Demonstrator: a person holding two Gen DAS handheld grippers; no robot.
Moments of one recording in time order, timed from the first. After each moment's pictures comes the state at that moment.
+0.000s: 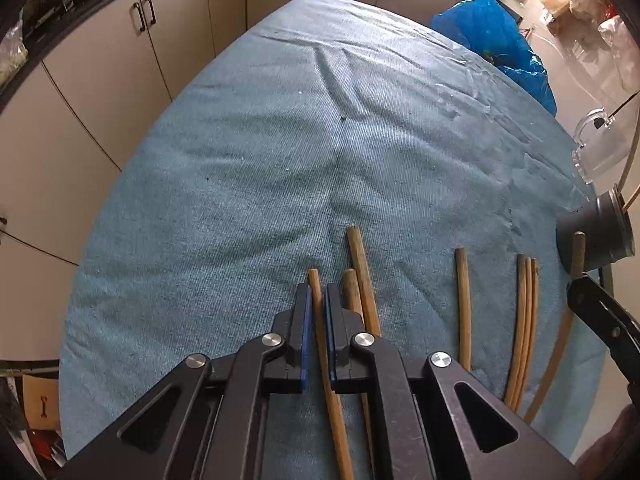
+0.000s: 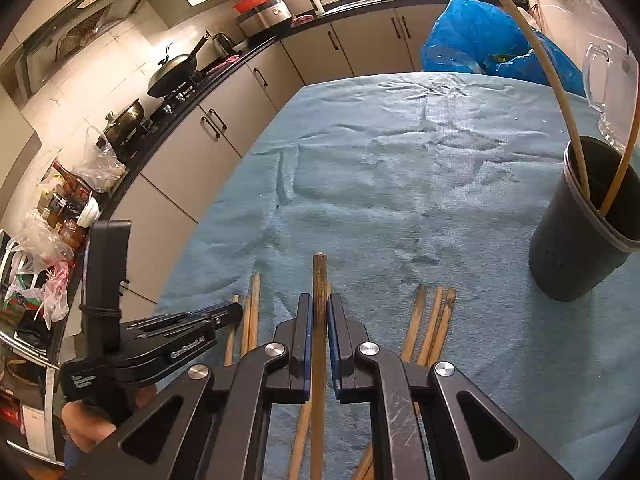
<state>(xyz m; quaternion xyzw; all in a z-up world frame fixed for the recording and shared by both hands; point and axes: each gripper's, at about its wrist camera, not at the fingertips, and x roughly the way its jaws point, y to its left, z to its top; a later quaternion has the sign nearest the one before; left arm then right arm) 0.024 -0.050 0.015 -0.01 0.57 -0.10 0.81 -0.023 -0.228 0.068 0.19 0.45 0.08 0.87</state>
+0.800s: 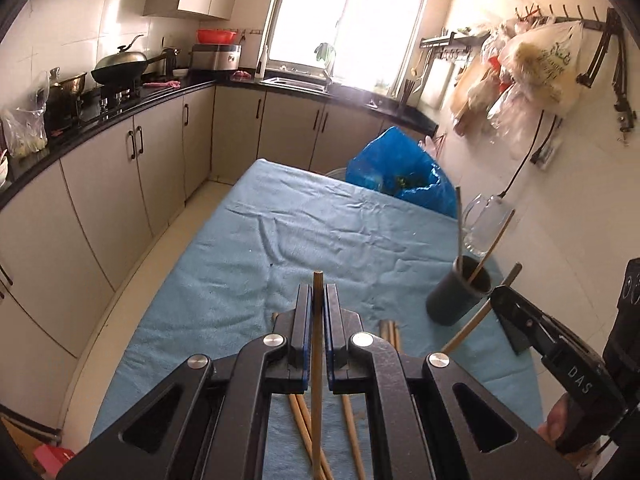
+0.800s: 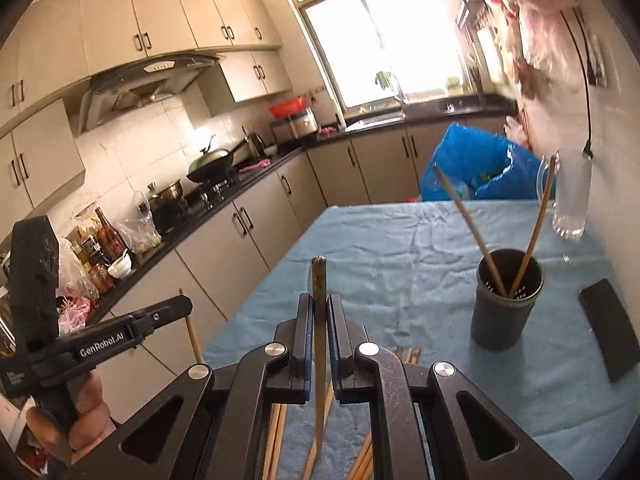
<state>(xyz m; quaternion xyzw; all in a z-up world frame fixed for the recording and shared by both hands) -0.093 -0.035 0.184 -0.05 0.35 -0.19 0.92 -0.141 -0.232 0.170 0.16 0.25 0.07 0.95</state>
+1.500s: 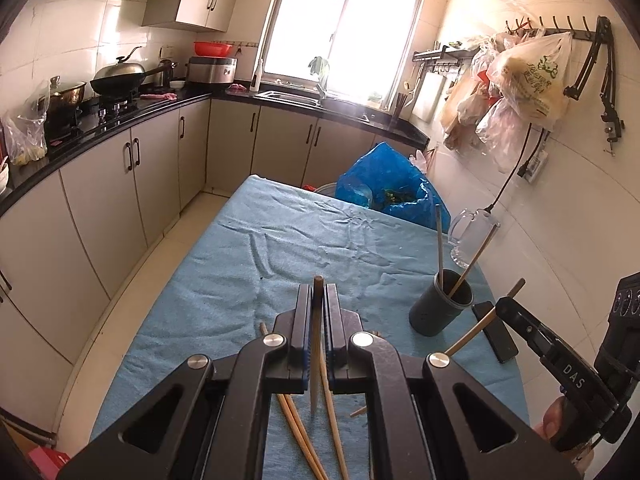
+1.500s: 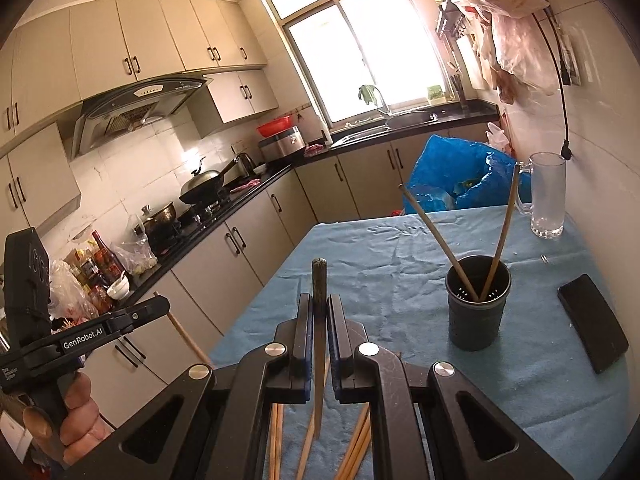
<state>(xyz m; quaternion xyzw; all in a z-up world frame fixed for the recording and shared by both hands) -0.110 -0.036 0.204 -0.06 0.33 -0.20 0.92 -0.166 -0.260 0.183 0.18 0.23 0.05 0.96</state>
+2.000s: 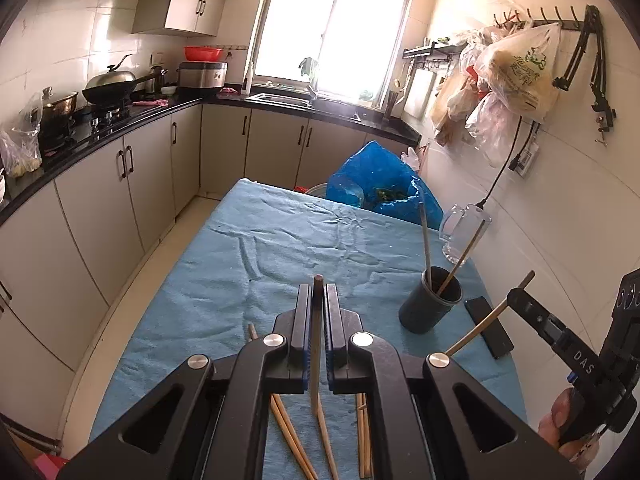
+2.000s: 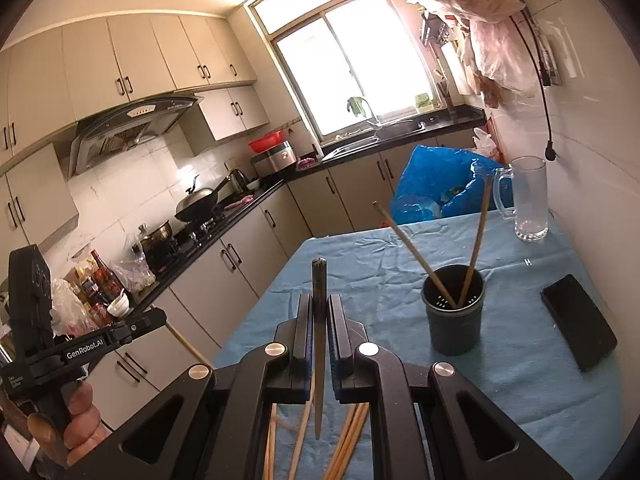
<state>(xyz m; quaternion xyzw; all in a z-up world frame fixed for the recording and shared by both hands) -0.119 -0.051 0.211 -0.05 0.32 -0.21 0.92 -0.185 -0.287 0.191 0.20 0.21 0.03 0.96</state>
